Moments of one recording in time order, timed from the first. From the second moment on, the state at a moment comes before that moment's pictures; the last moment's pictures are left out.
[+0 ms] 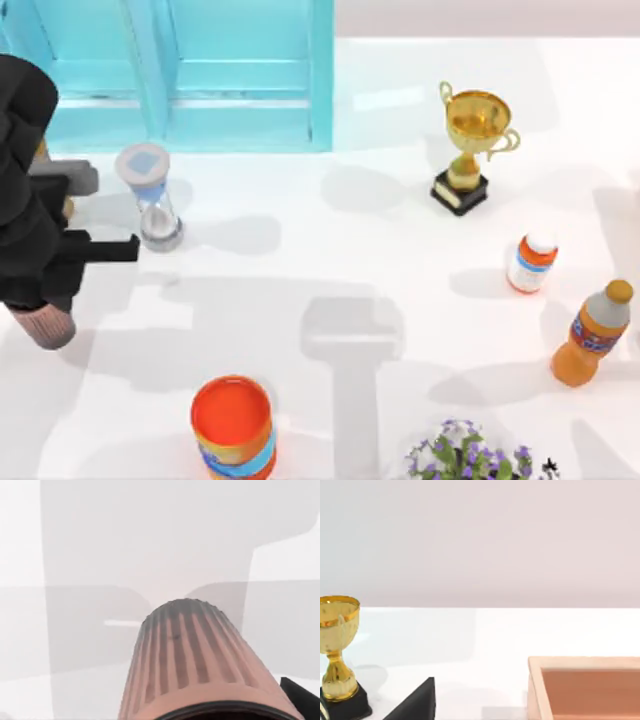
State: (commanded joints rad) left arm -0.12 1.72 1.11 -0.94 0.05 -0.10; right arm 0.00 0.00 0.00 0.00 0.00 0.00
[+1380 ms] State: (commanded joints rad) left arm -0.11 1.74 1.06 -0.87 0.05 -0.09; right arm 0.00 0.00 0.00 0.00 0.00 0.00
